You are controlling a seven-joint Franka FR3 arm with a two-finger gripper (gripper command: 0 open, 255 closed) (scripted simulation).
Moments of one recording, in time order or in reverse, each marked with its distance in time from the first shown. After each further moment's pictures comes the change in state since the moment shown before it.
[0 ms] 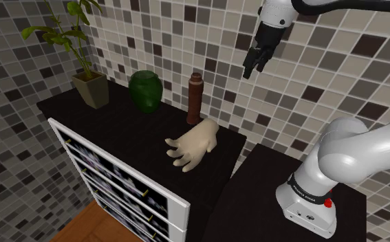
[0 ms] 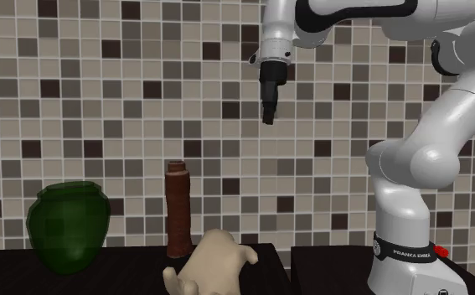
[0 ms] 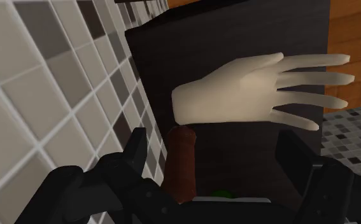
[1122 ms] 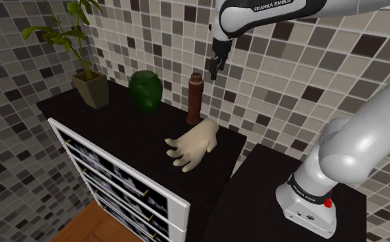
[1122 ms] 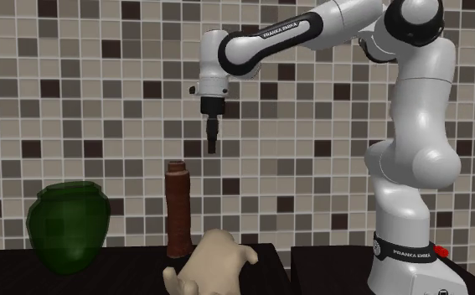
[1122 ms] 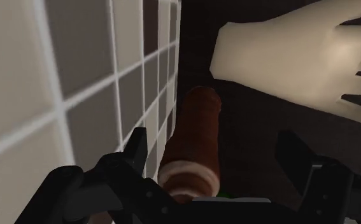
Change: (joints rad) arm 0.037 0.582 -0.086 0.279 -0.112 0.270 -0.311
